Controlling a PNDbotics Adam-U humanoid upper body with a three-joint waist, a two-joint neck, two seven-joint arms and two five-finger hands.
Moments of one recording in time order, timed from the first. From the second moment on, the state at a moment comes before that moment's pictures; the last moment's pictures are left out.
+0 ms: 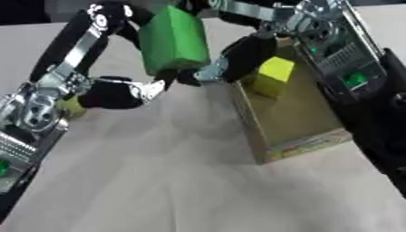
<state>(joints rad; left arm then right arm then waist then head) -0.75 0.50 -0.42 -1.87 -0.25 0.22 0.02 -1.04 -0.40 0.38 -1.70 0.49 0.04 0.65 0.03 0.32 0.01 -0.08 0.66</state>
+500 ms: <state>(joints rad) -0.75 0.50 -0.42 -1.88 -0.25 0.23 0.02 -1.03 -0.41 0.38 -1.71 0.45 0.09 0.59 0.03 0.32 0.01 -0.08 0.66</state>
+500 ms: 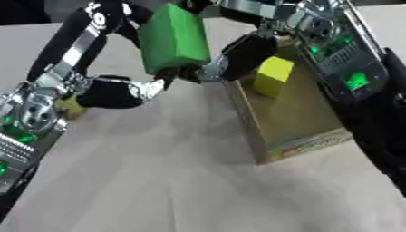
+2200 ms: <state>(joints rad) -0.76 0.50 -0.41 -1.87 -0.33 0.27 0.02 -1.03 -0.42 0.39 -1.73 0.34 0.20 0.41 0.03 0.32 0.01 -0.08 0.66</state>
